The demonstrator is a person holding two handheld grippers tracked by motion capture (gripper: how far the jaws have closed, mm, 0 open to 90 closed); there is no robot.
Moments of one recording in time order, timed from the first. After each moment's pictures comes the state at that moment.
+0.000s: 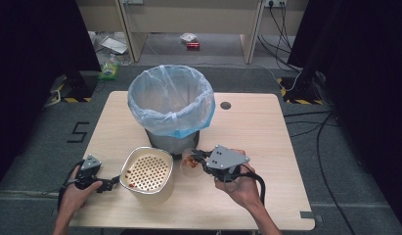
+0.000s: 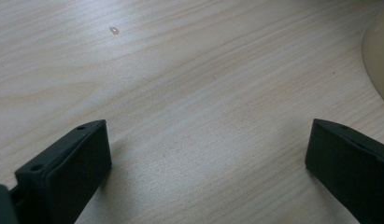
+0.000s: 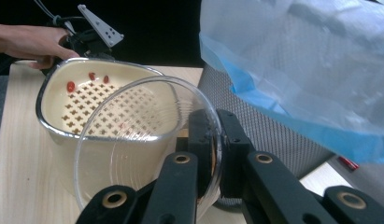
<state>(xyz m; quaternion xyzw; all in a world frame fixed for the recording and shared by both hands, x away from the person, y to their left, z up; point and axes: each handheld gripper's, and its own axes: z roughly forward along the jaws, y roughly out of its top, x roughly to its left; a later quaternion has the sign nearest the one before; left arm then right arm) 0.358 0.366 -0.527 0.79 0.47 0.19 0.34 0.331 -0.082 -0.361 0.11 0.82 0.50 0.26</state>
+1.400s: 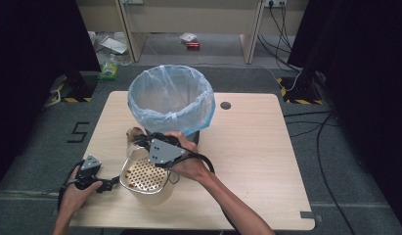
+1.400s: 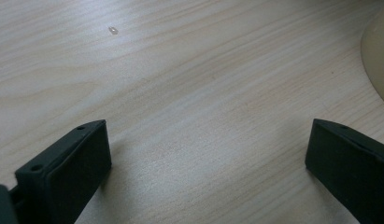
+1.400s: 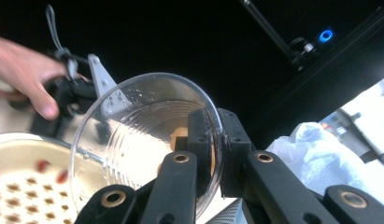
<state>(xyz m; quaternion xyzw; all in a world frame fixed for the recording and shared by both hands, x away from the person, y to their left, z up) 0.358 0.366 -0.526 0.79 0.47 0.19 0.34 0.378 0.052 -0.366 -0.13 0.75 0.54 0.35</state>
